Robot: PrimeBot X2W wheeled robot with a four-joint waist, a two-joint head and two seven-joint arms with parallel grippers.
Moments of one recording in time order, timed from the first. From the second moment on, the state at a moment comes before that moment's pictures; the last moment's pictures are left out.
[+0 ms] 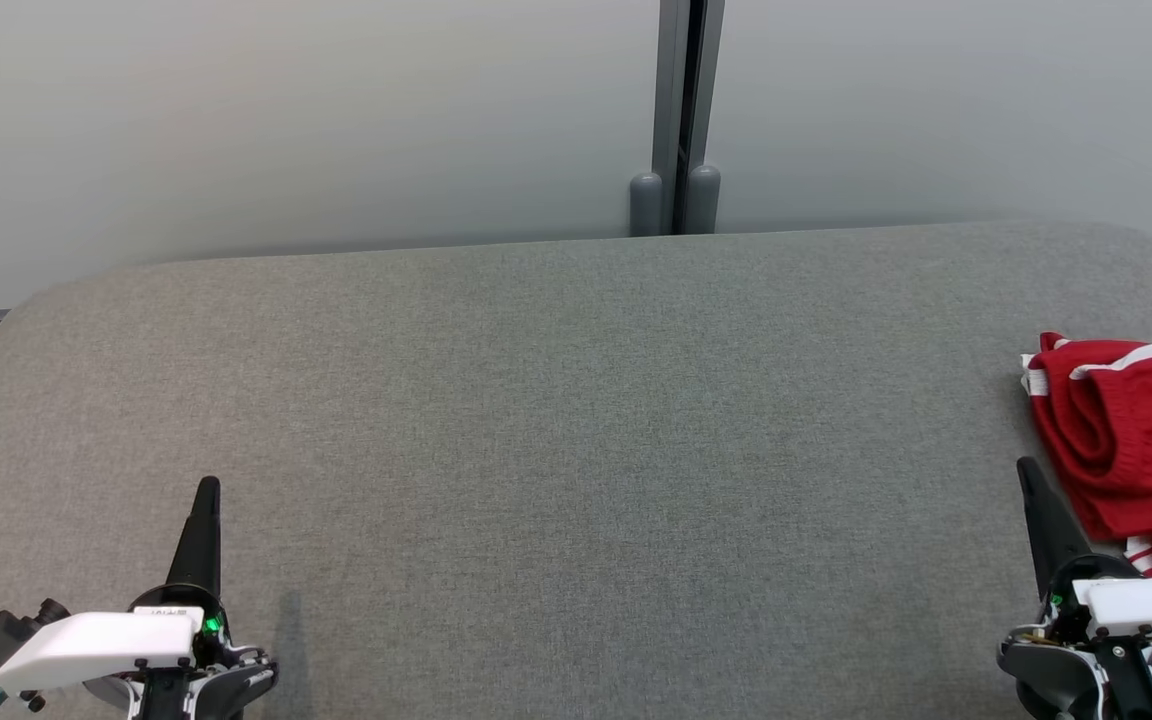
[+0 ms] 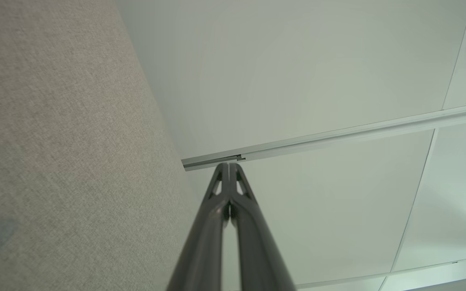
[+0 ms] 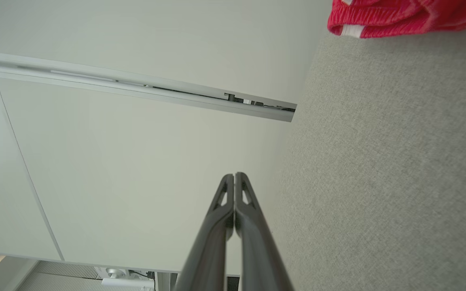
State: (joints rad) left arm -0.09 0.05 0.10 0.28 -1.45 -0.11 0.07; right arm -0.12 -0.04 -0.09 0.28 1.45 0.13 0.07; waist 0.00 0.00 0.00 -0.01
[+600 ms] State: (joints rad) left arm -0.10 0.05 0.11 0.25 -1.58 -0.13 0.11; right arm -0.11 -0.04 -0.11 0.25 1.58 0.13 0.11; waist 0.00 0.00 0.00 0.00
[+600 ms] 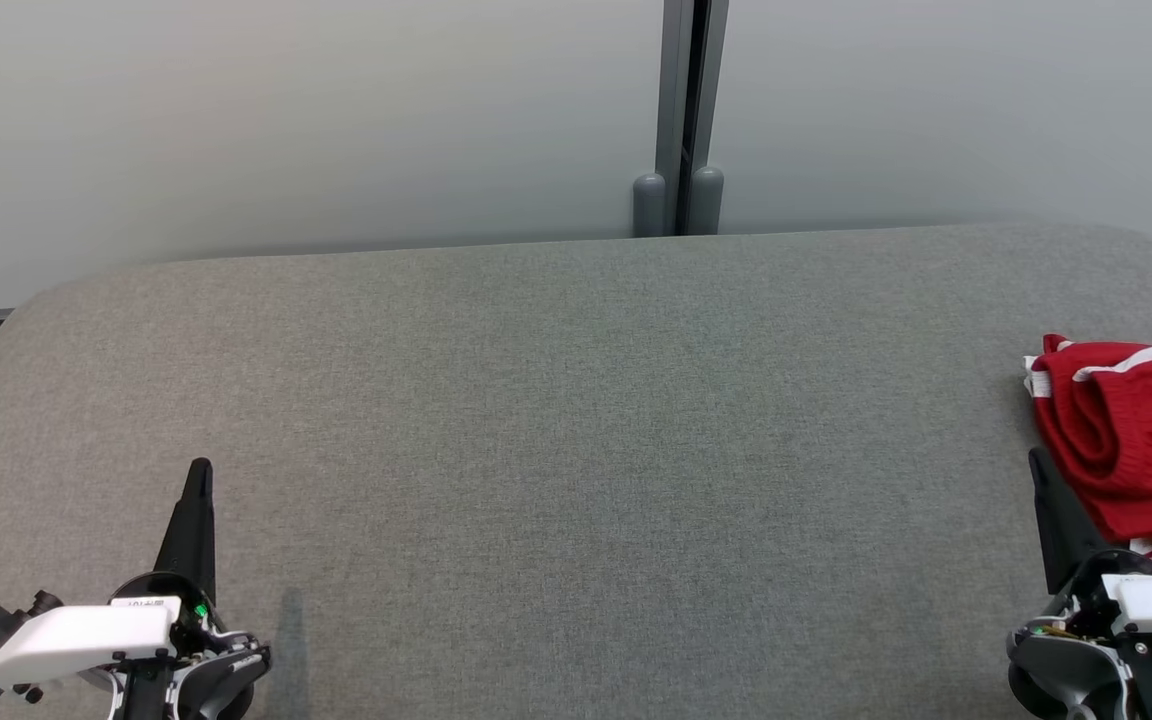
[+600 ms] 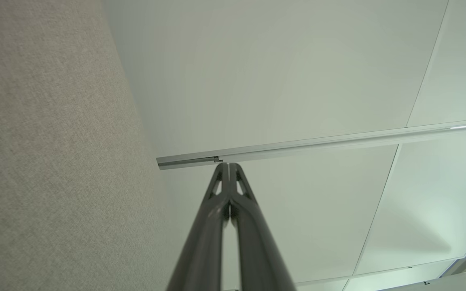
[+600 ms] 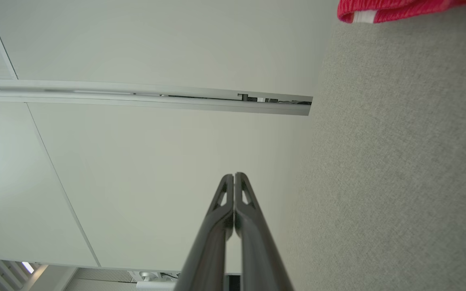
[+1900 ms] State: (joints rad) left arm -0.10 0.05 0.11 0.24 -1.61 -0.13 0.11; right arm -0.11 -0.05 -0.12 0.24 1.61 0.13 0.11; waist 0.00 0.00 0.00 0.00
